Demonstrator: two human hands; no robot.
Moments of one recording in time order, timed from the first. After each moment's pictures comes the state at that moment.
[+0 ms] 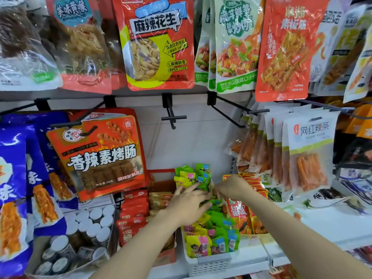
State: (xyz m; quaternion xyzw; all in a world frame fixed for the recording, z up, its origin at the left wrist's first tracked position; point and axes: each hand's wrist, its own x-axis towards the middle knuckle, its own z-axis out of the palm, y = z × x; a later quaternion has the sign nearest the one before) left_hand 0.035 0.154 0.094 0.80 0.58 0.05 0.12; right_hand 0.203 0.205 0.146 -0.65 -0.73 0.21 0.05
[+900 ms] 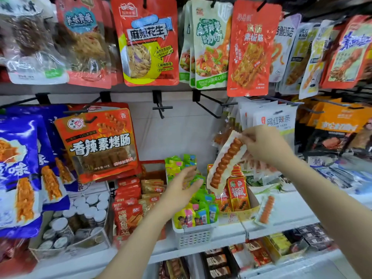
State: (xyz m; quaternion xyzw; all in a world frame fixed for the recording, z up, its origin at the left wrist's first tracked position) left_hand 0.064 0.083 0.129 0.60 0.51 0.46 0.41; right_hand 0.285 0.133 0.269 -0.60 -0.76 0.01 0.25
